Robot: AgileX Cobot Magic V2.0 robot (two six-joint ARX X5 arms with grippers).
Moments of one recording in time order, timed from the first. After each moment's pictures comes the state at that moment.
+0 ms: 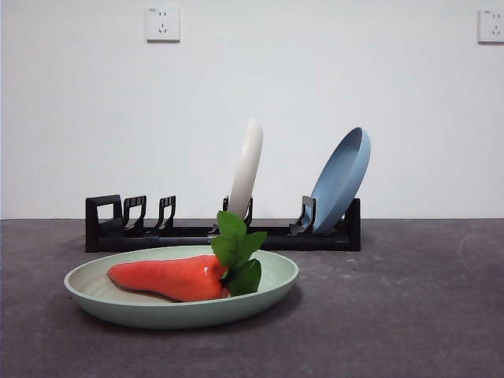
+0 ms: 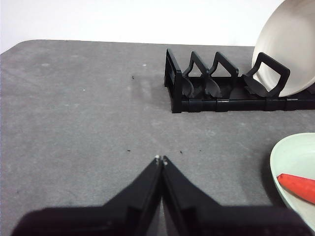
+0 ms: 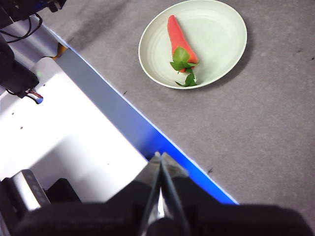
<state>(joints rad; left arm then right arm) -0.02 0.00 0.03 -0.22 0.02 -0.07 0.81 0.64 0.99 -1.11 -0.18 0.14</state>
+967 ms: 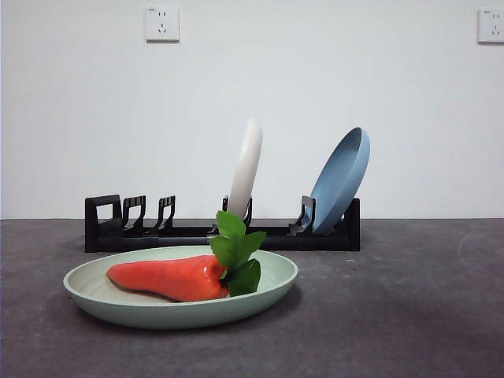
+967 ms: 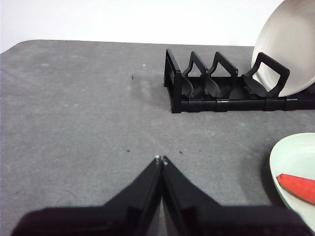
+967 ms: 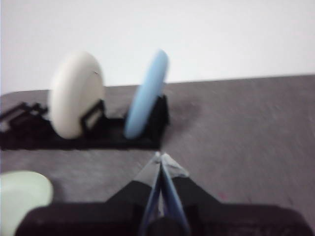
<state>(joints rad) -0.02 0.00 0.03 -0.22 0.02 -0.07 0.11 0.06 0.15 -0.16 -0.11 0.09</state>
